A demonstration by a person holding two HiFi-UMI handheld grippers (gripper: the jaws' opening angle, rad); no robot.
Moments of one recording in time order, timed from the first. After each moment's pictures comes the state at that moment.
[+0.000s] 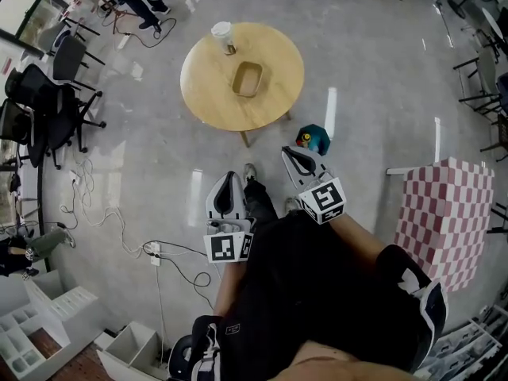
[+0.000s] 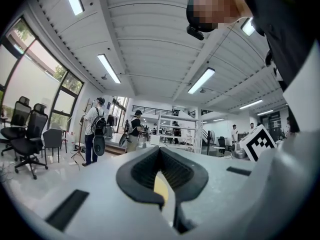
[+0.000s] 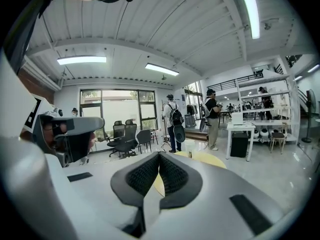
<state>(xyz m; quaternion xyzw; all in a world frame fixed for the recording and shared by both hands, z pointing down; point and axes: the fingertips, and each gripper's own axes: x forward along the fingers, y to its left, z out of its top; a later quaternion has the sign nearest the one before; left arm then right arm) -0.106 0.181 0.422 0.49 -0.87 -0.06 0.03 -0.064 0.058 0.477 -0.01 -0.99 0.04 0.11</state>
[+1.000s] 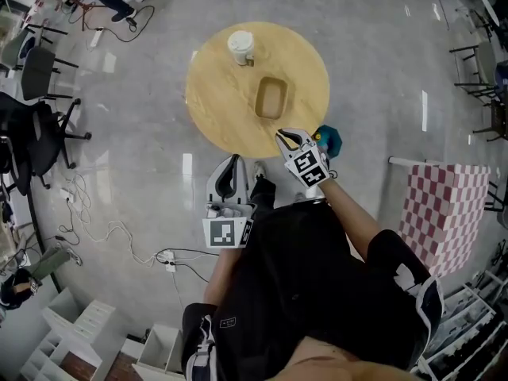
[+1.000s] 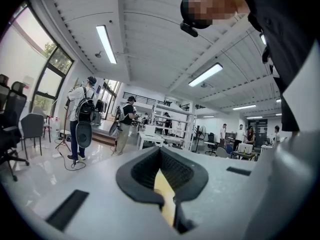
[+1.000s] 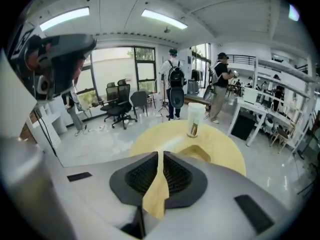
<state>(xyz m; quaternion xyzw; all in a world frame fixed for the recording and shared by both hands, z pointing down) -0.377 0.097 0.462 0.56 -0.82 -0.05 0.09 -0.326 -0.005 0.660 -0.02 -0.94 0.01 0.35</state>
